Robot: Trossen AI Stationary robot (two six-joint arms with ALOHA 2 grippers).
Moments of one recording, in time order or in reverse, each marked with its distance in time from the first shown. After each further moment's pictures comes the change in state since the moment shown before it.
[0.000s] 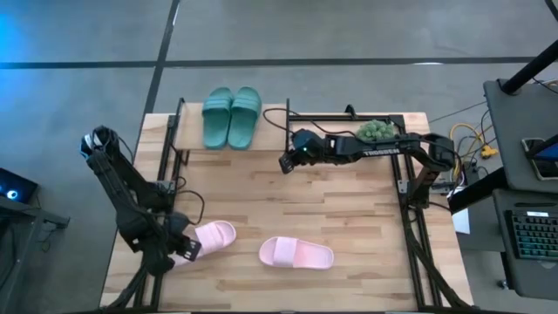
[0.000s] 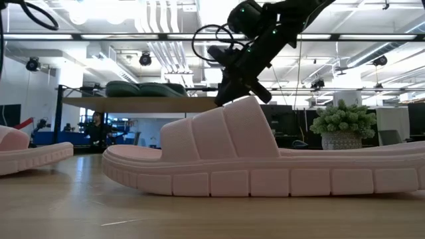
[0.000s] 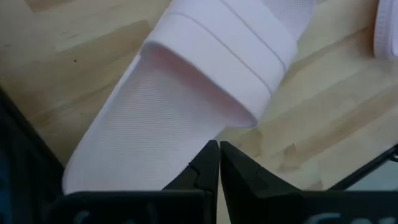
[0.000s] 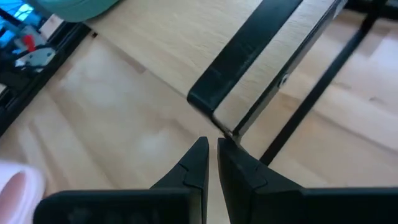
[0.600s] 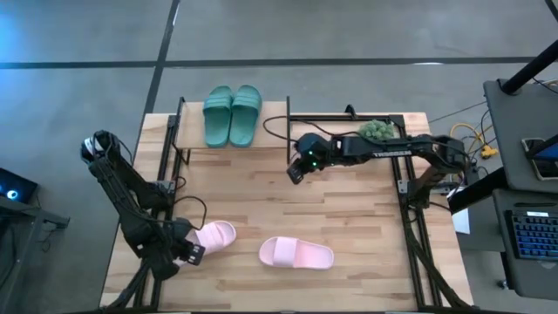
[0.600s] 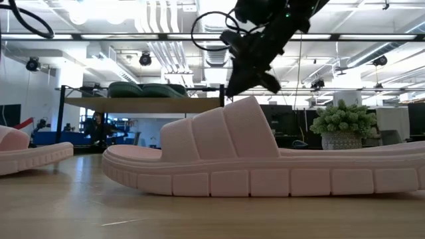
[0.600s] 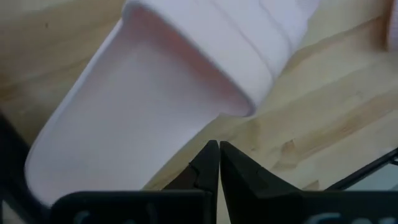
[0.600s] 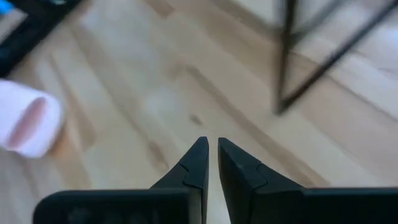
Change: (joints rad) left arm 0.013 0.069 -0.002 0.088 0.035 -0.051; right arm 0.048 -0.094 -0.002 -0.181 -0.105 -0.095
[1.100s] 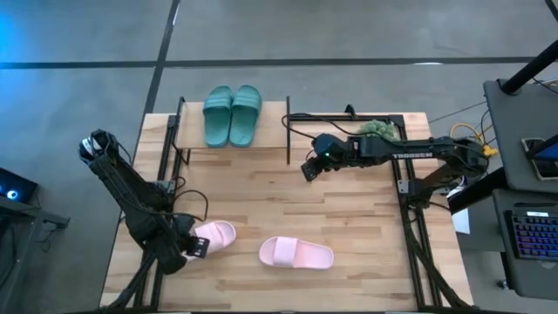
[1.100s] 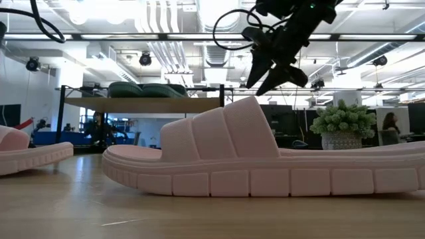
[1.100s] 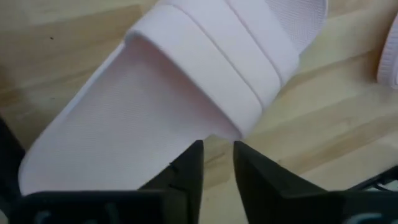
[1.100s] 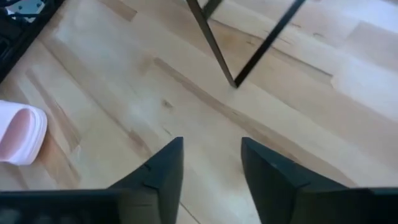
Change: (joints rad) left arm 0.083 -0.023 0.002 -0.024 0.021 -0.002; right arm 0.010 -0.178 -0.123 -0.094 0.087 0.139
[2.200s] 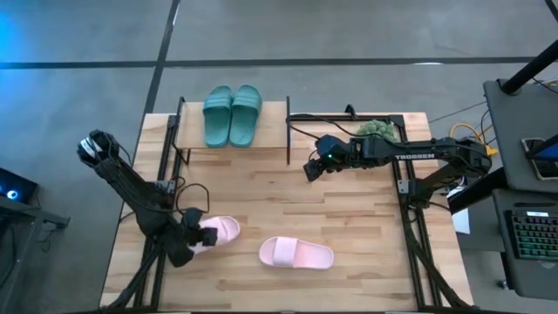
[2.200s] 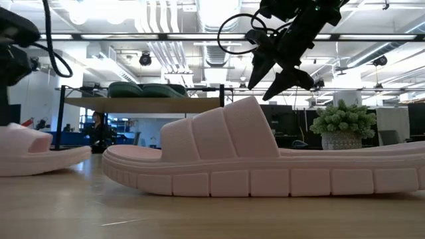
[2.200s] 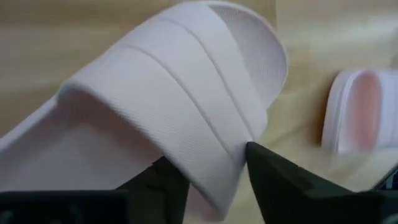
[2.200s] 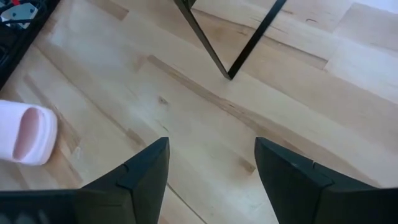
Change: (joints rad) left arm 0.069 -0.003 -0.225 0.310 -0.278 0.010; right arm 0.000 -0.024 -0.044 0.012 0.000 0.061
